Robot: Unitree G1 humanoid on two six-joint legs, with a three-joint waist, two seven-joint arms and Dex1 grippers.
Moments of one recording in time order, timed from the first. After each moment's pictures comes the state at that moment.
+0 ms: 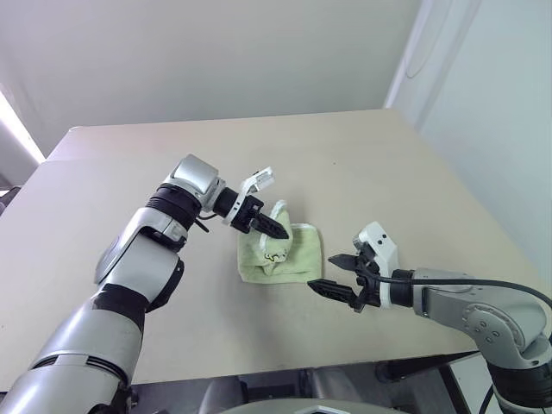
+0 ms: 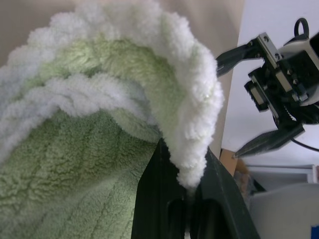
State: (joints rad) left arm -1.18 0.33 -0.48 0.87 -0.29 1.14 -1.47; right arm -0.12 -0.64 -0.02 -0.61 0.84 1.15 0.44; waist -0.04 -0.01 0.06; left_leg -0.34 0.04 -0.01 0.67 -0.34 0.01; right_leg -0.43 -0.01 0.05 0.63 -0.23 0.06
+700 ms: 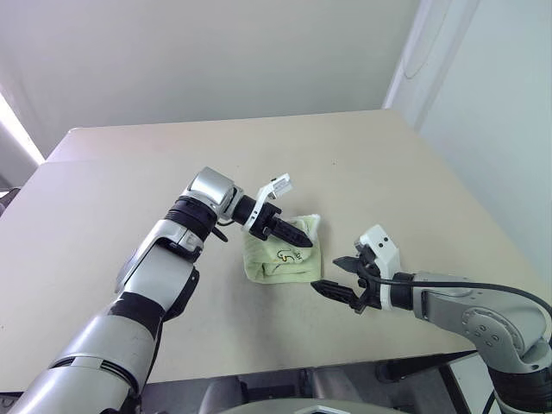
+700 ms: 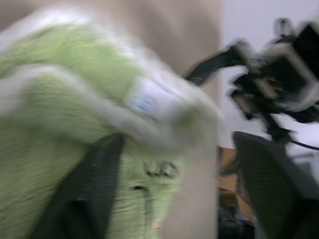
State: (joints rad) left arm -1.10 0.29 -0.43 0.74 -0.29 1.11 -1.49; right arm -0.09 -0.64 -0.02 -0.61 0.83 1.15 0.40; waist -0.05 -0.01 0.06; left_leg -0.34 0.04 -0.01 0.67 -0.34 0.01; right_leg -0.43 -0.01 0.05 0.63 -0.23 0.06
